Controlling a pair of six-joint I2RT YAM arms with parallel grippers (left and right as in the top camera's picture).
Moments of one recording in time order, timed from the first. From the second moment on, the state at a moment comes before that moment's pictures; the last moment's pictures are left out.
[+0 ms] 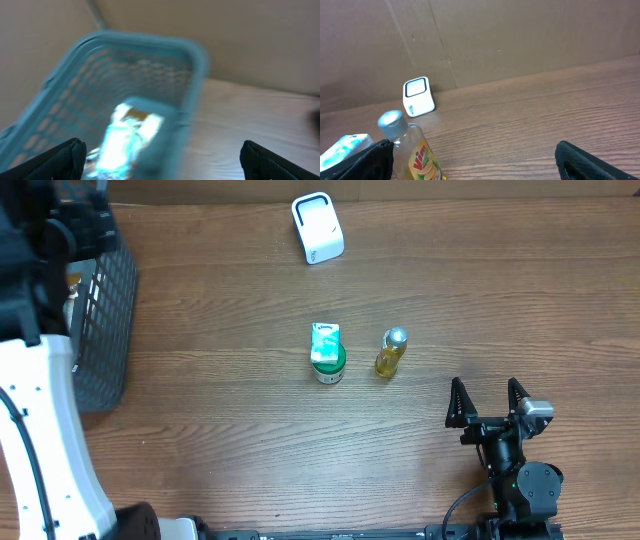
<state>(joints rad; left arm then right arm) 0.25 1.58 1.99 -0.97 -0.17 0.06 0.03 0.01 0.02 -0.04 -0.04 0.23</state>
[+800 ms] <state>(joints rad) 0.57 2.14 1.99 -1.00 -0.17 0.31 0.03 0.01 0.02 -0.03 -0.04 0.23</state>
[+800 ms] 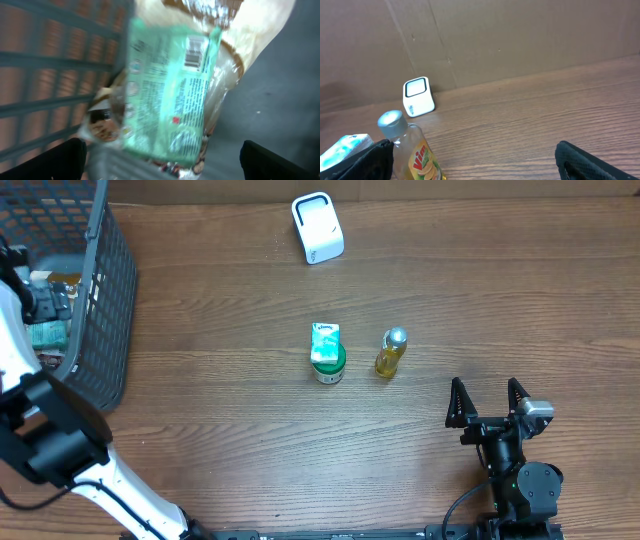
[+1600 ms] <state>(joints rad) 0.58 2.31 1.99 -0.98 -0.18 0.37 0.03 0.01 0.02 -0.03 -0.04 0.23</state>
